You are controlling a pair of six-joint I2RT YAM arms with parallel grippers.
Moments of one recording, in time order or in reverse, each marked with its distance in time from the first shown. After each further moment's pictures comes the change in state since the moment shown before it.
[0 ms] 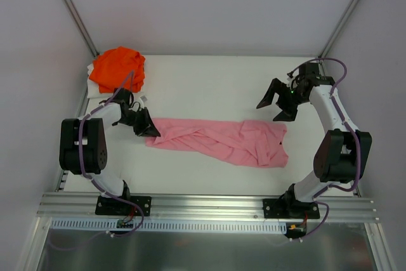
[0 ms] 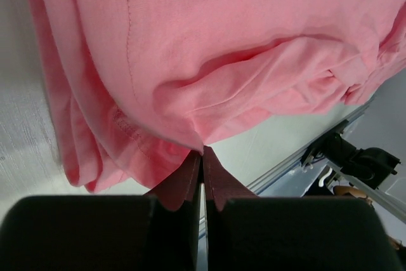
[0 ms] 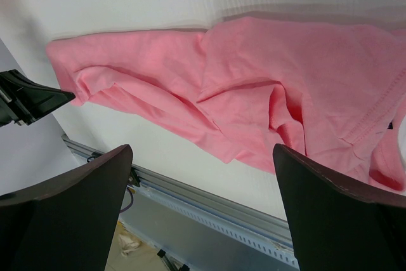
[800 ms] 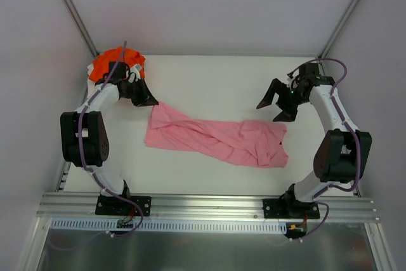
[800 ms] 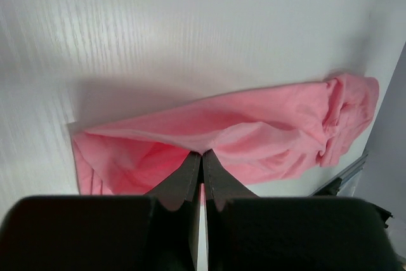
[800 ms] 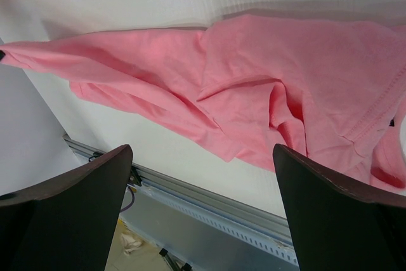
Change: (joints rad) left arm 0.000 0.065 0.304 0.061 -0.064 -0.051; right arm 0.000 0.000 0.001 -0.003 0.000 0.006
